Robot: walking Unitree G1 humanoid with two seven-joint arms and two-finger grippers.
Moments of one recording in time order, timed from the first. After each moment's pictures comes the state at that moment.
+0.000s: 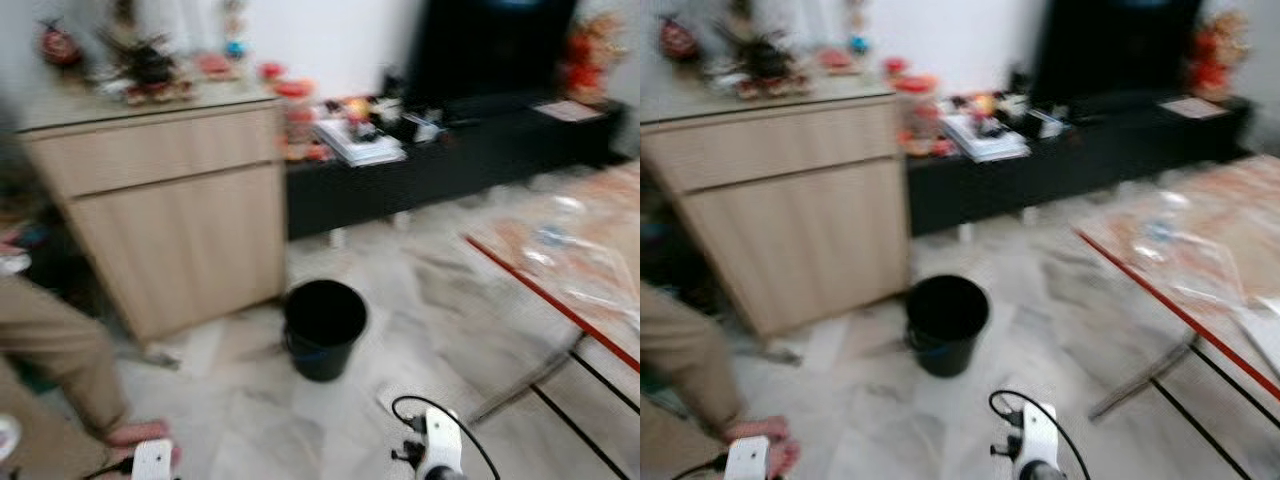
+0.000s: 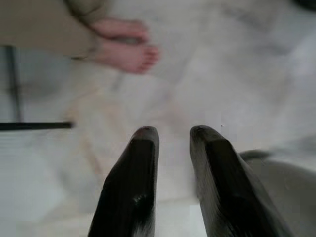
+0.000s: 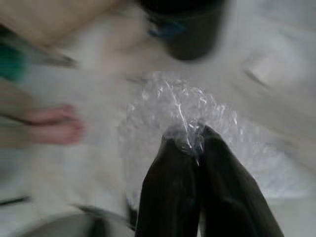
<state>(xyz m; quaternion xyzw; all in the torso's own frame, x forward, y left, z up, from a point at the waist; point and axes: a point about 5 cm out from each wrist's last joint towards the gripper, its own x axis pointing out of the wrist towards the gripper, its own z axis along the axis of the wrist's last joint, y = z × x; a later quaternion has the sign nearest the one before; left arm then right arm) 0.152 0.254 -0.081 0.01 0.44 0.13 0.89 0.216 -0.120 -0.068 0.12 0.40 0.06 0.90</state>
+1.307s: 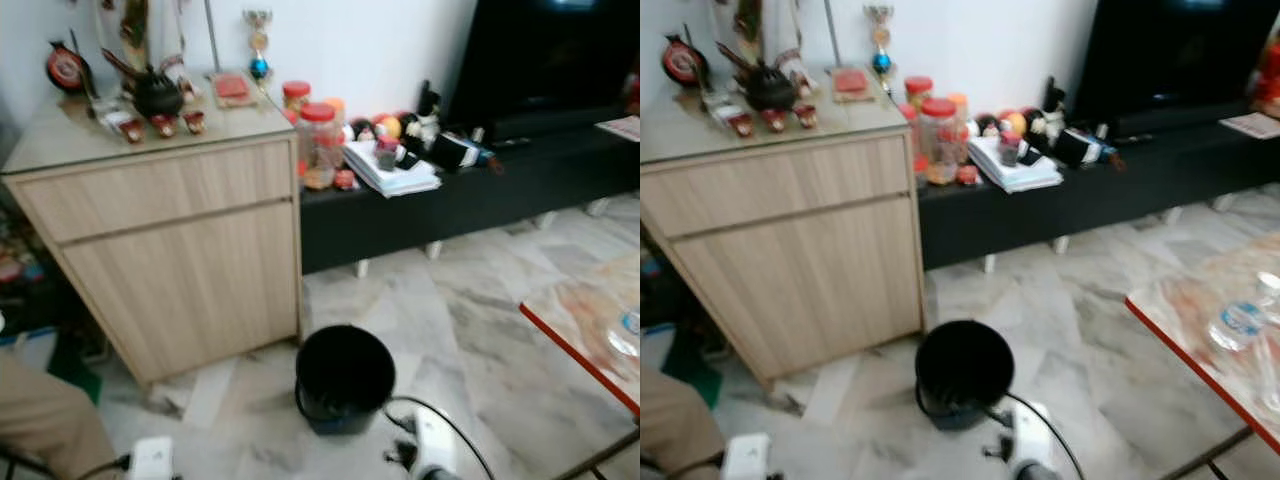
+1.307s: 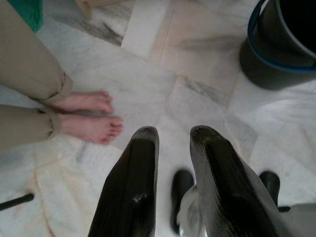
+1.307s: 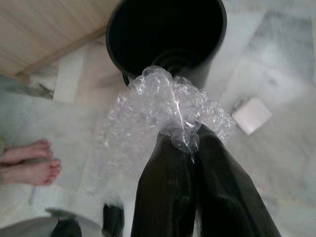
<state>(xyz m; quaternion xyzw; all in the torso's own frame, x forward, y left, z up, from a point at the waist) 0.176 0.231 -0.076 -0.01 0.41 0.09 0.91 0.202 -0.147 -0.076 0.10 0.42 0.04 0.90</state>
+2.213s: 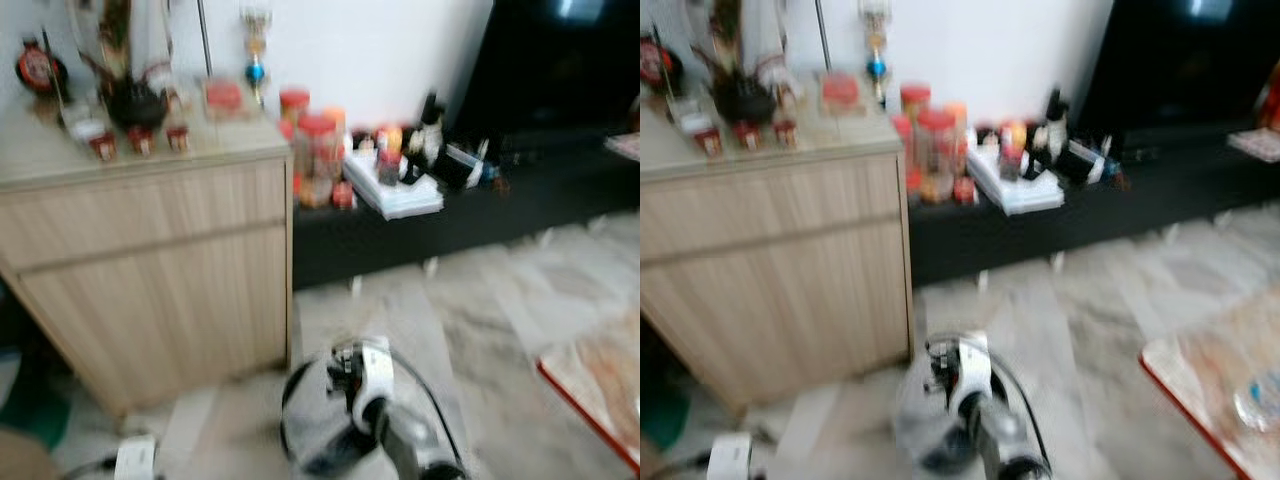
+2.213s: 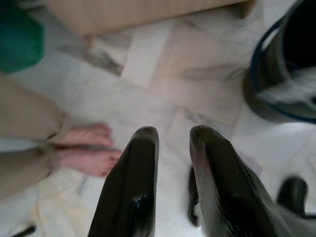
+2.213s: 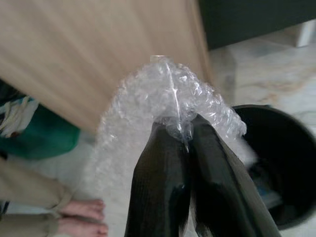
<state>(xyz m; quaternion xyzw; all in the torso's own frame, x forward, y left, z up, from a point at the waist) 0.177 0.249 -0.071 0.00 0.40 0.12 0.91 0.274 -0.080 -0.015 0.13 0.27 0.22 0.93</state>
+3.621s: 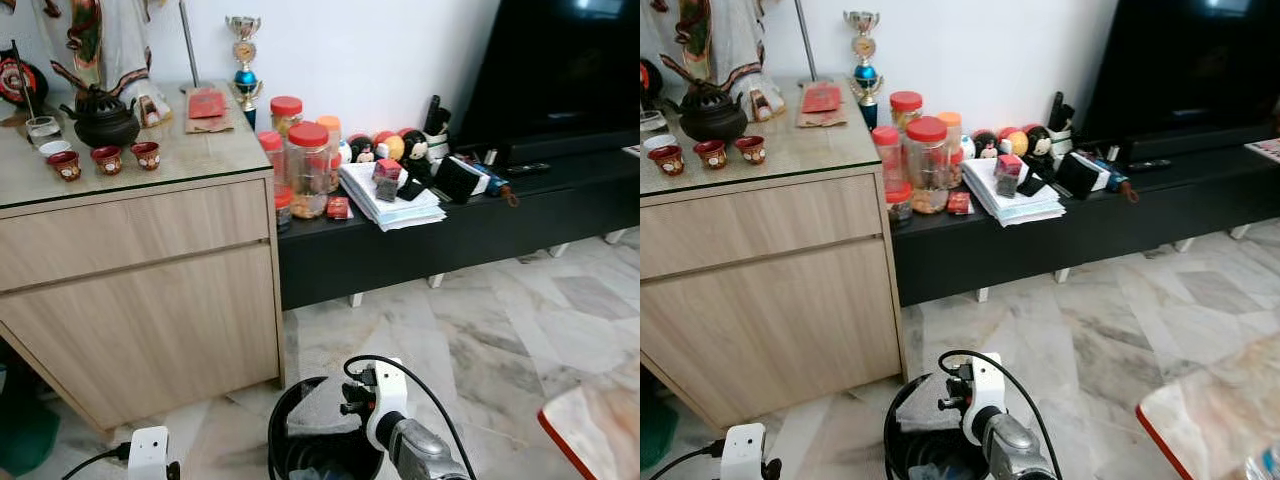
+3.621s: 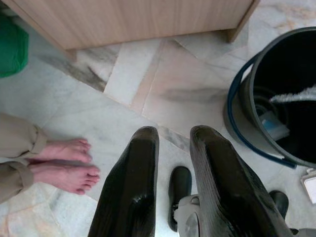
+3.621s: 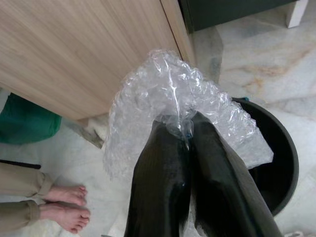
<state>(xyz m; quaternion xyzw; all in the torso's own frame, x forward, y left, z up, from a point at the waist) 0.188 0.240 -0.068 -0.01 0.39 0.10 0.92 0.255 -0.092 -0.034 0.13 0.32 0.19 0.92</state>
